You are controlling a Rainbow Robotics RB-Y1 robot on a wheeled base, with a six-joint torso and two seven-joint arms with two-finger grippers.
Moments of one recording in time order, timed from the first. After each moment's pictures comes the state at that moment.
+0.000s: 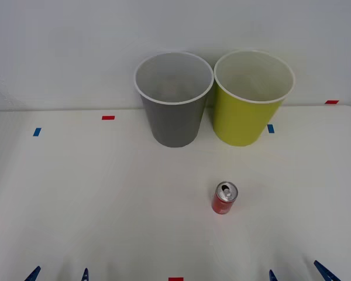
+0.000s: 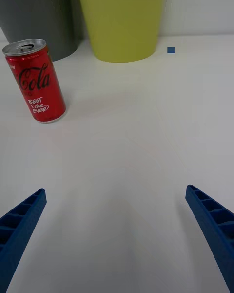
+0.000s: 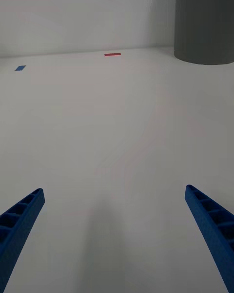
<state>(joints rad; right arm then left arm) 0.95 -0.48 0.28 -1.93 -0.10 -0.46 1.43 0.92 0.29 -0.25 -1.75 0.13 -0.62 -1.58</state>
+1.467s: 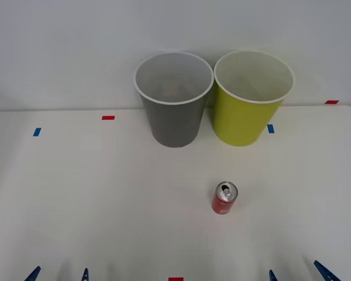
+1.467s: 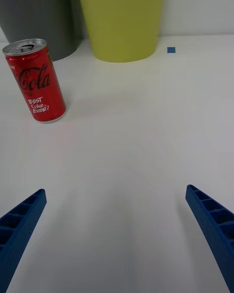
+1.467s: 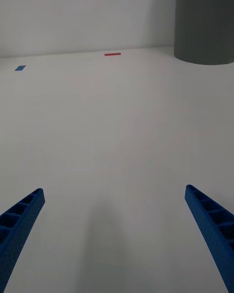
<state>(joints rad) 0.95 -0.48 0.28 -1.93 -0.10 -0.46 1.43 0.92 0.29 -0.25 -1.75 0.13 -0.62 -1.58</state>
